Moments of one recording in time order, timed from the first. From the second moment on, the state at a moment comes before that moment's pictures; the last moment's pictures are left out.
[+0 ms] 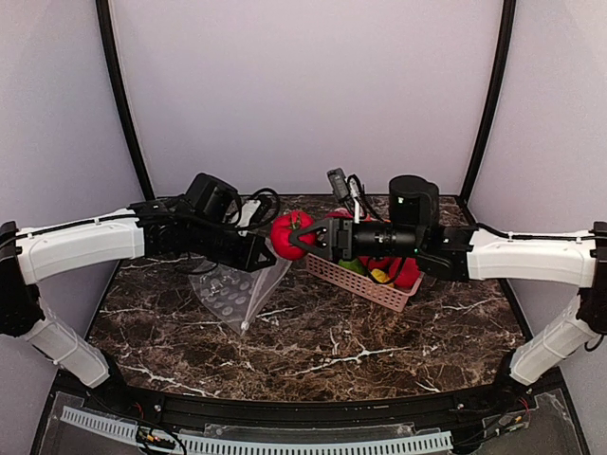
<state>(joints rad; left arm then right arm) -0.79 1.45 1.16 -0.47 0.20 -0.38 0.92 1.44 1.02 0.23 -0.42 0.58</state>
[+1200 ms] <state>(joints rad) -0.79 1.39 1.11 -0.39 0.25 -0.57 0.97 1.57 0.96 0.32 -0.23 0.64</state>
